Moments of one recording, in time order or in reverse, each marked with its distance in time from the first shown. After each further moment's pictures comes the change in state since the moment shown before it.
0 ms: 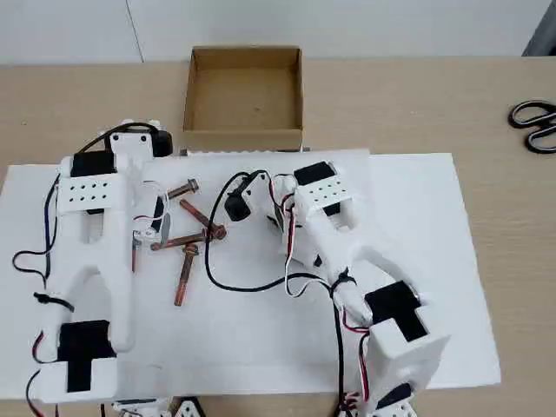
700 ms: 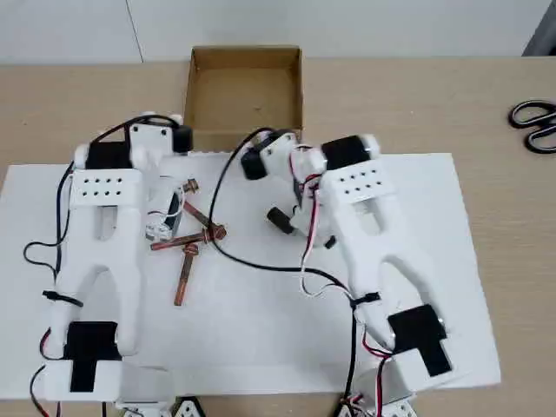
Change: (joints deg) left arm 5.7 0.0 -6.4 5.9 -0.2; right arm 5.0 -13.4 -10.5 16.1 -10.1
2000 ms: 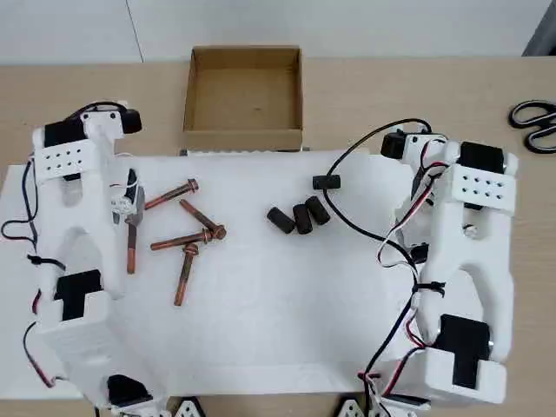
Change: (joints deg) left arm -13.1 21.1 -19.0 -0.4 -1.9; right arm 29.5 -3.3 5.8 1.7 -3.8
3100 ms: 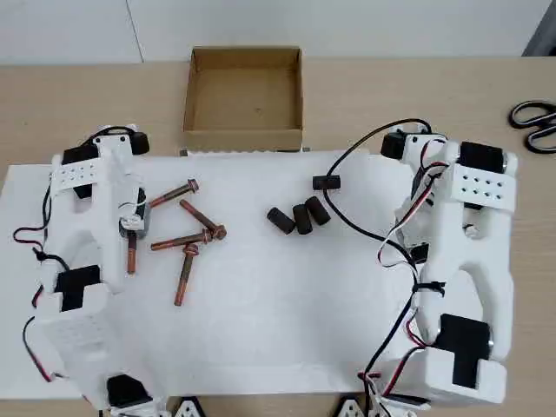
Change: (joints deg) left arm 0.1 5.5 13.0 -14.9 0.2; right arm -0.4 0.0 0.0 0.0 0.0
